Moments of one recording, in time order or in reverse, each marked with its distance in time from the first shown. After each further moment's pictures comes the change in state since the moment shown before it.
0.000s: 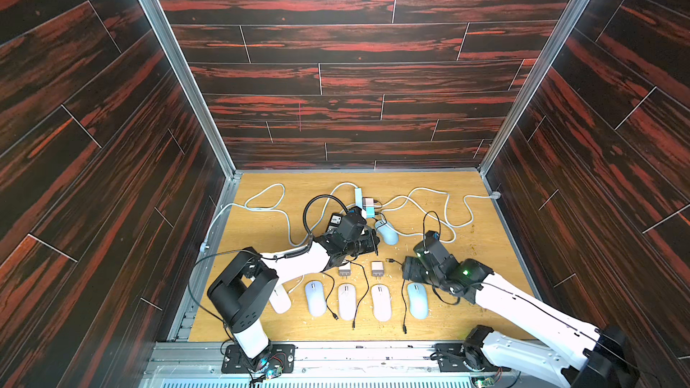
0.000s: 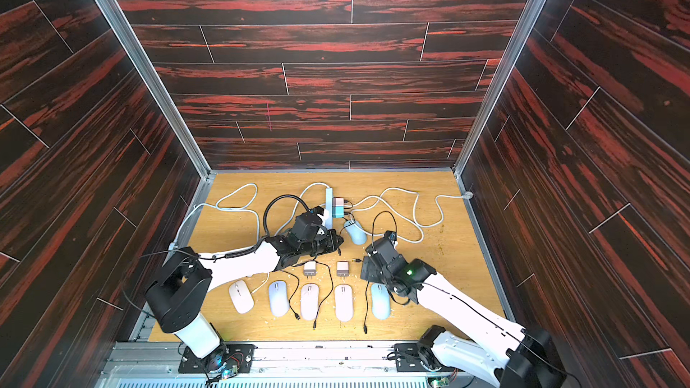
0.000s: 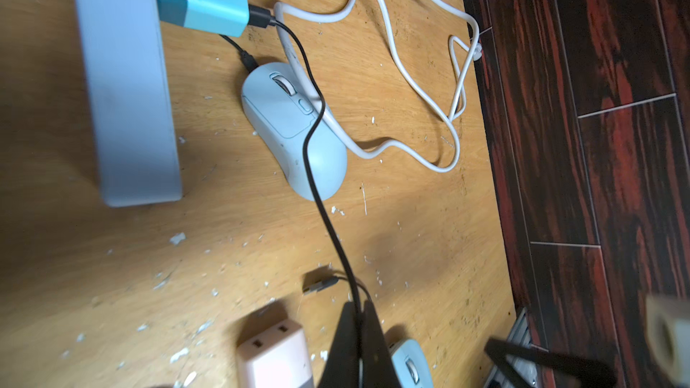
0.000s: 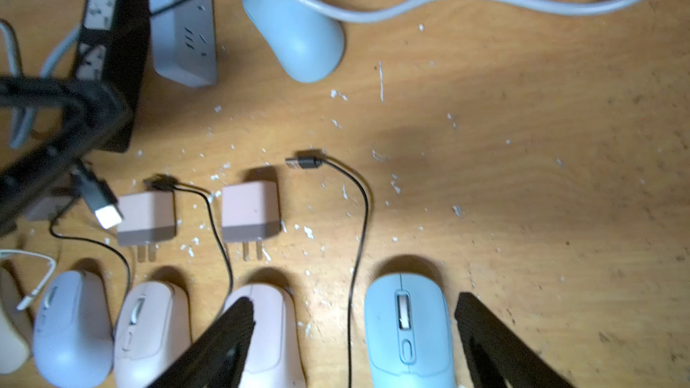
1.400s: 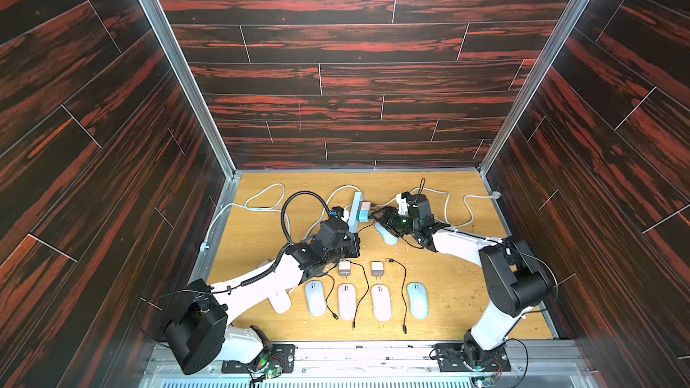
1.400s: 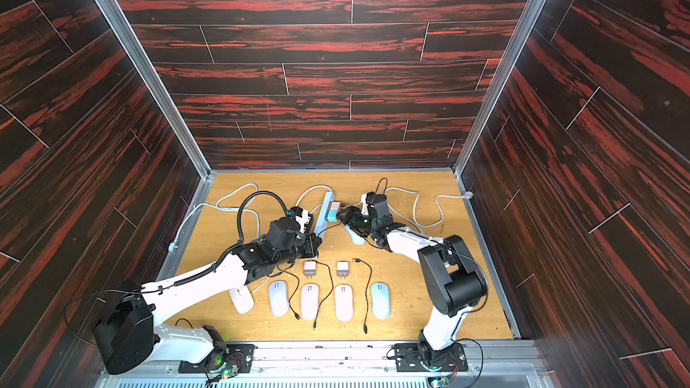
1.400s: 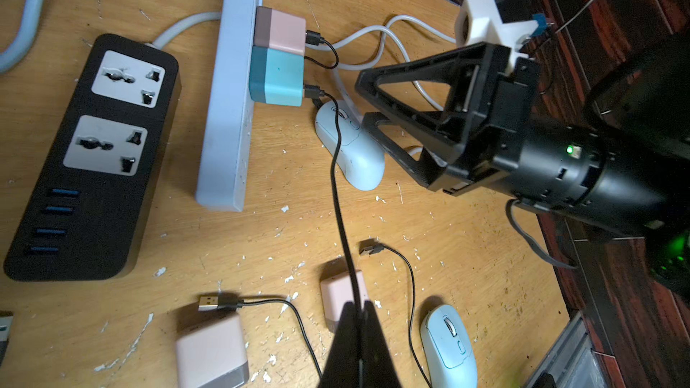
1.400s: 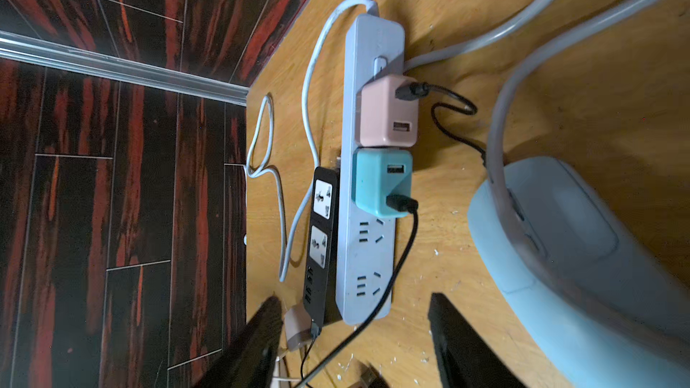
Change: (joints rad) left arm 0.000 -0.303 -0.122 -0.188 -0.159 0.121; right arm -0.298 0.694 0.243 0.872 -0.613 0.186
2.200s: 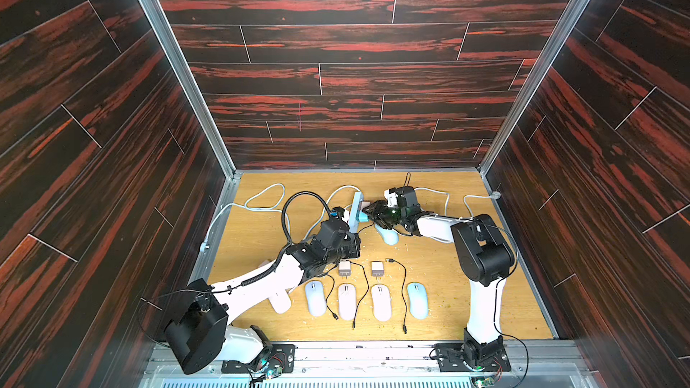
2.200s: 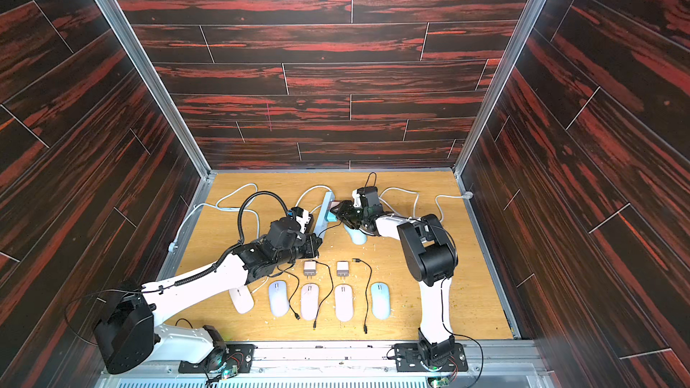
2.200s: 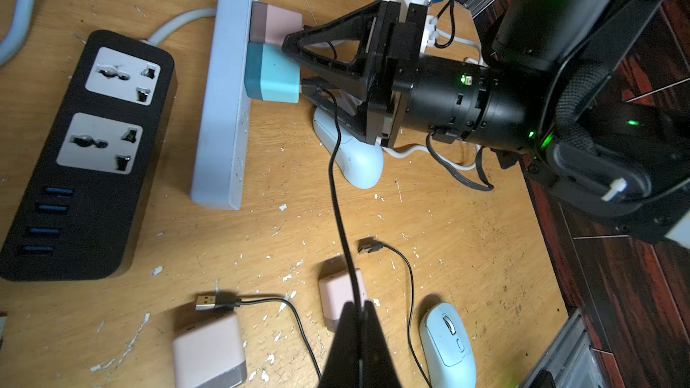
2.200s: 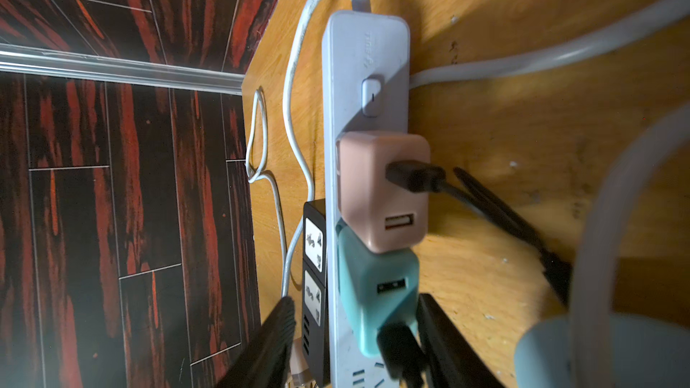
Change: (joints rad) left arm 0.000 0.003 0.001 0.000 0.005 0.000; right arm -0.021 0.294 0.262 -0.010 -0.150 0.034
